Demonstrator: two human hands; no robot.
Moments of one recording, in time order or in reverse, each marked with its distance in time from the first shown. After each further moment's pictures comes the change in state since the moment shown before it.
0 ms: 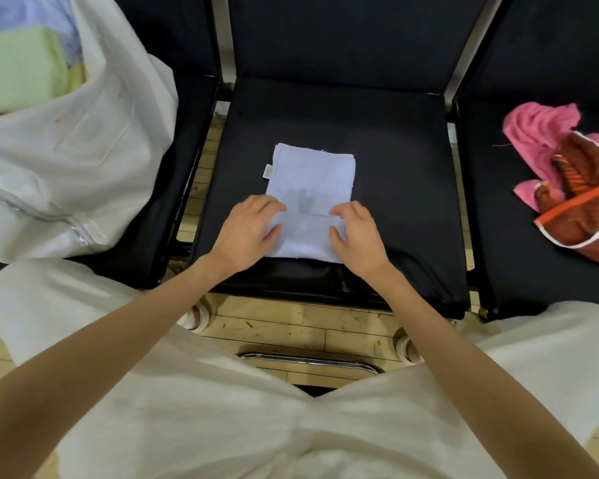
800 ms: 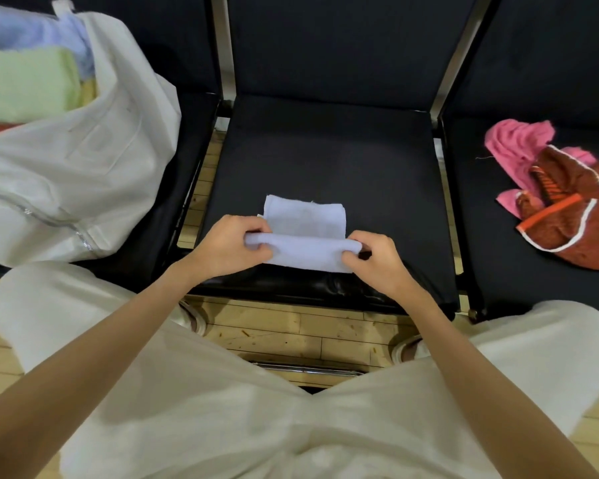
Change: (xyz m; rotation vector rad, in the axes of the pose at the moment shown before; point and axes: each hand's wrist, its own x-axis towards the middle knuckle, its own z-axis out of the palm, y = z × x) left_hand -0.017 0.019 -0.056 -0.433 -0.216 -0.243; right_hand -0.040 -0.007 -0.049 0.305 -0.157 0.117
